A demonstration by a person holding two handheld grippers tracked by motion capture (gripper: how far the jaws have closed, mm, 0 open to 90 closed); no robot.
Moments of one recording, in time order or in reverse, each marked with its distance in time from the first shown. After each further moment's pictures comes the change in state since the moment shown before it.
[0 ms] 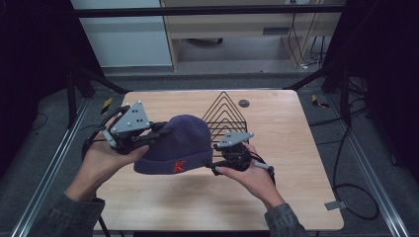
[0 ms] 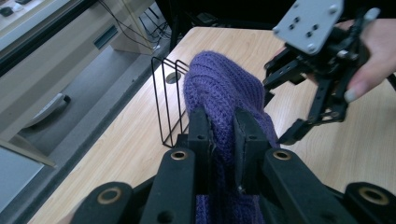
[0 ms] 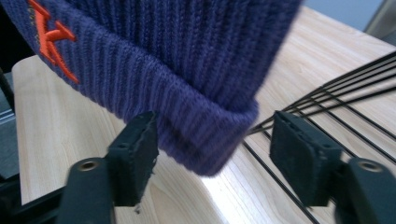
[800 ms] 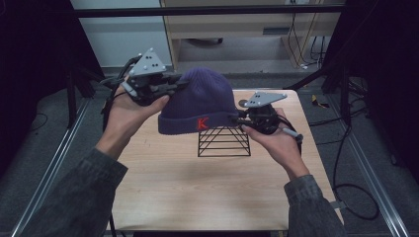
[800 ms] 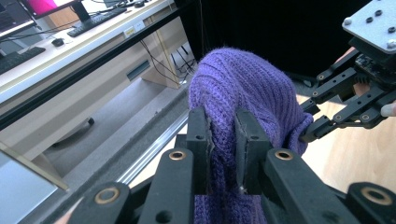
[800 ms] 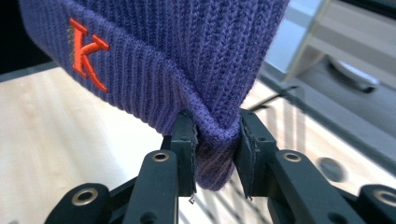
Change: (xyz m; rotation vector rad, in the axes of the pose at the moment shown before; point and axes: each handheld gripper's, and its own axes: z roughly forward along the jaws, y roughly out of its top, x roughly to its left) left arm 0.059 0.073 0.040 -0.142 0.109 -0.098; right arm -0.069 0.061 -0.075 -0.079 -0.184 -0.054
